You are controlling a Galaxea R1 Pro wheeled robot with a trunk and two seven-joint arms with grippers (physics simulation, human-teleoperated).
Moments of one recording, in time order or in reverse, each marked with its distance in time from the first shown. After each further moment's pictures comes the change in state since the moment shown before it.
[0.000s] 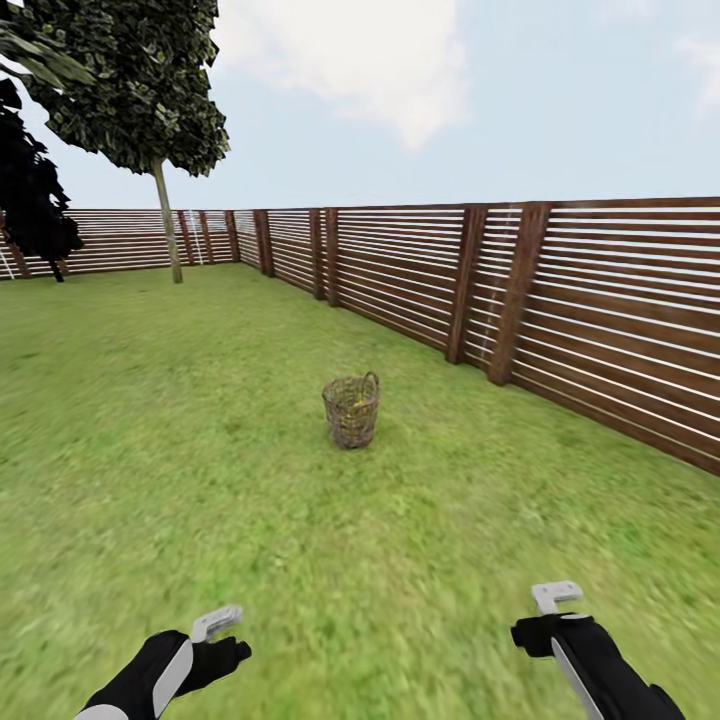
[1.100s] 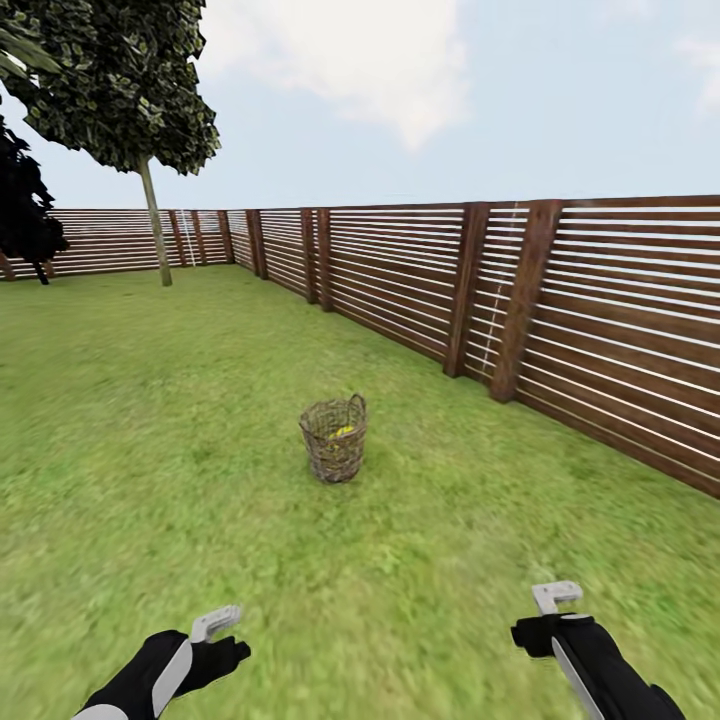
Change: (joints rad) left arm -0.001 0.002 0.001 0.000 0.002 0.002 0.000; right arm 0.000 0.000 -0.002 0.000 0.000 0.000 0.000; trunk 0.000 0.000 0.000
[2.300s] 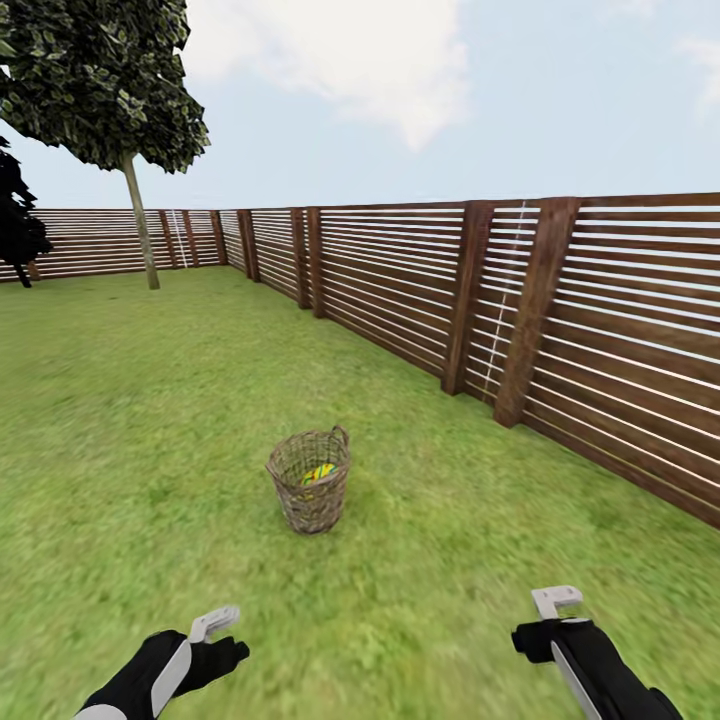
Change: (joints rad) left arm 0.001 0.003 0.002 0.000 0.000 0.000 0.001; right arm 0.000 0.002 0.004 0.022 0.001 -0.003 0.000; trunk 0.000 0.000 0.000
